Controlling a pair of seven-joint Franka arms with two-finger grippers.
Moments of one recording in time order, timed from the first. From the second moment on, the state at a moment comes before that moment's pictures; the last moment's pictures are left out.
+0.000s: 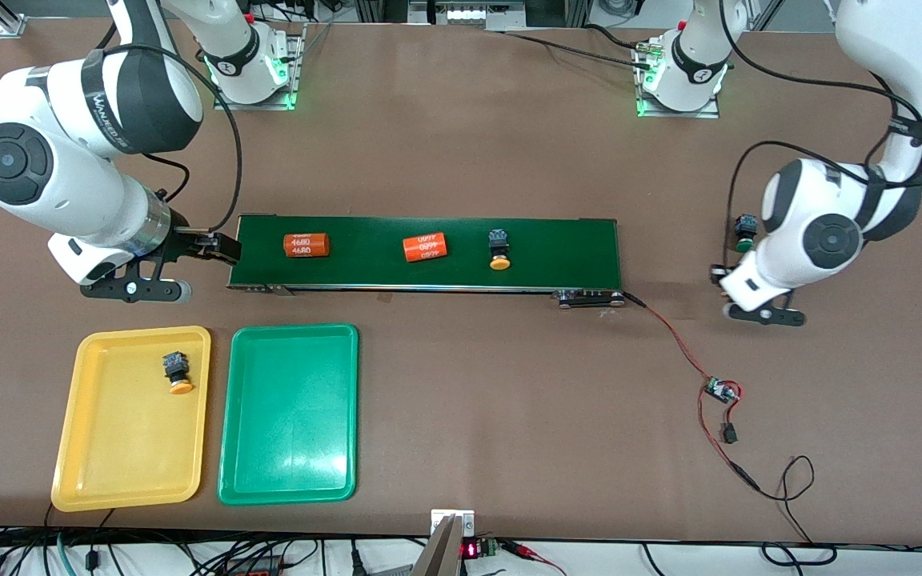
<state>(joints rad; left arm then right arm) 0.20 0.33 -0.30 -2.06 0.17 2.15 -0.08 0.34 0.24 -0.13 -1.63 0.02 1.75 0.25</state>
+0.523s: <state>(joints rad) 0.12 0.34 -0.57 -2.04 -0.09 2.20 -0.22 0.34 0.24 -0.13 -1.63 0.02 1.75 0.25</state>
